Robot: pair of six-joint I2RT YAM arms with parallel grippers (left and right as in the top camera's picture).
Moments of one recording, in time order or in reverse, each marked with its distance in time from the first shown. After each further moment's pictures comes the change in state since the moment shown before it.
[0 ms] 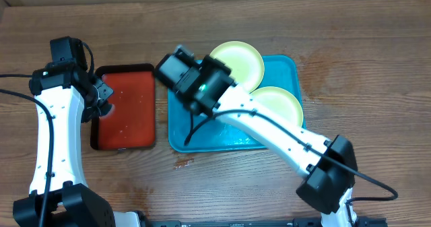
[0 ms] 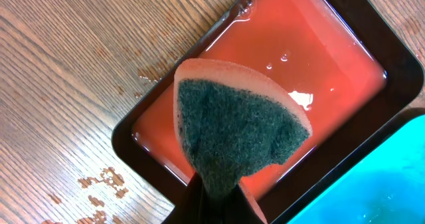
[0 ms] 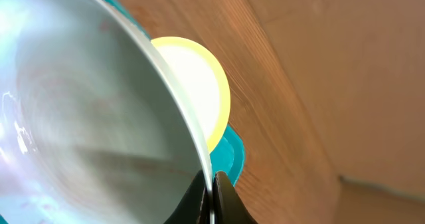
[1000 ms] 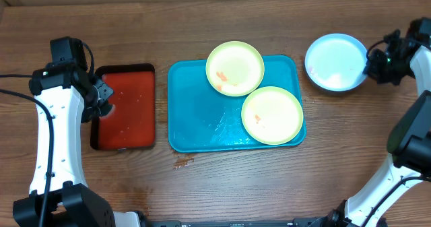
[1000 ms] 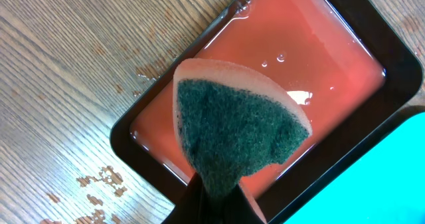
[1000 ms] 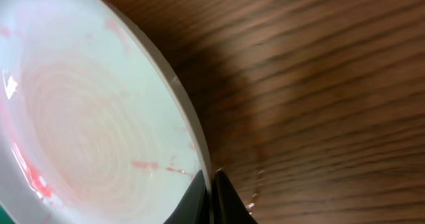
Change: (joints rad) left arm 0.000 0.000 0.000 -0.003 0.007 0.000; right arm -1.315 0.092 -0.291 0.209 -1.016 0.158
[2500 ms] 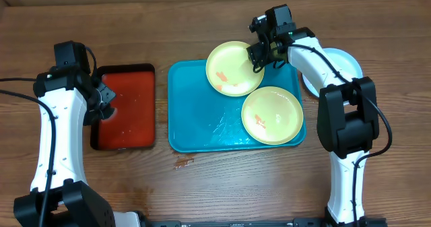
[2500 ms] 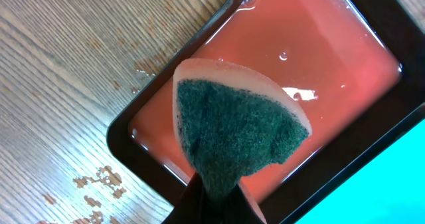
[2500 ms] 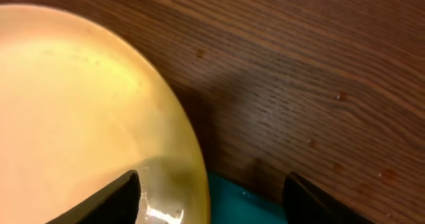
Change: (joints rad) left arm 0.000 0.000 -0.051 0.039 0.000 0.000; right arm 0.681 0.143 0.094 0.313 0.161 -0.198
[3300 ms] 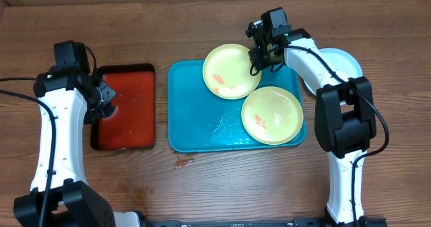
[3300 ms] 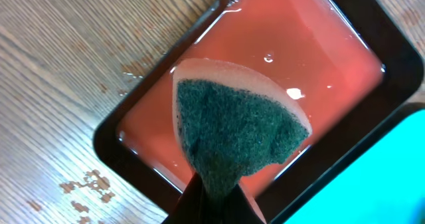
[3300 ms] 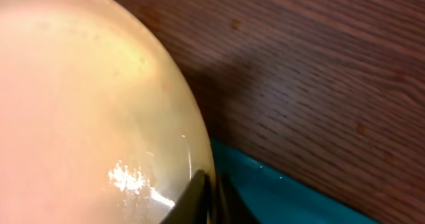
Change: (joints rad) left arm 0.000 0.000 -0.004 0.022 0.032 0.000; right arm 0.021 0.011 0.000 -0.057 -0.030 0.011
